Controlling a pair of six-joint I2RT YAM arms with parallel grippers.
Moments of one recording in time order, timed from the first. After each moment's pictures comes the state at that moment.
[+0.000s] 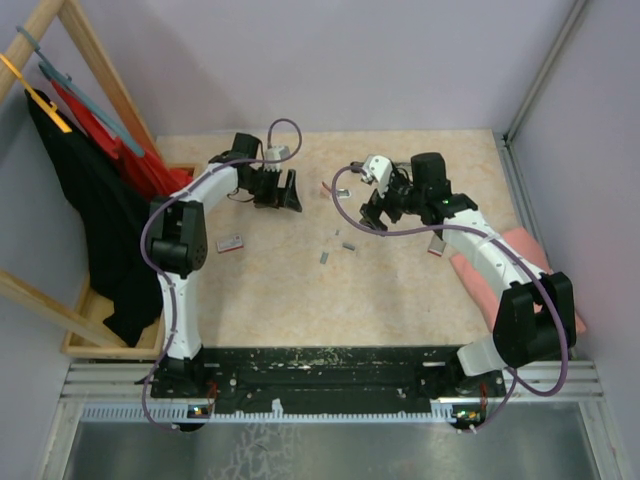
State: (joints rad) left arm -0.24 2.22 1.77 -0.59 0.57 0.03; right arm 0.32 1.44 1.12 -0.30 -0.55 -0.59
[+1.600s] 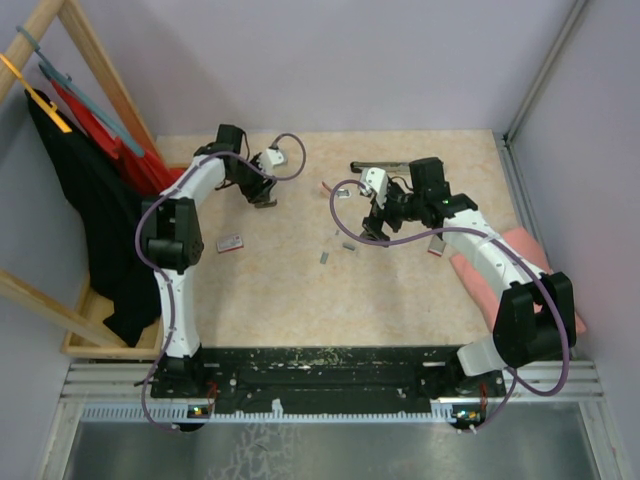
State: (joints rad) left arm -0.16 2.25 1.89 -0.69 0.49 0.93; right arm 0.32 1.44 1.12 -0.43 -0.68 -0.73
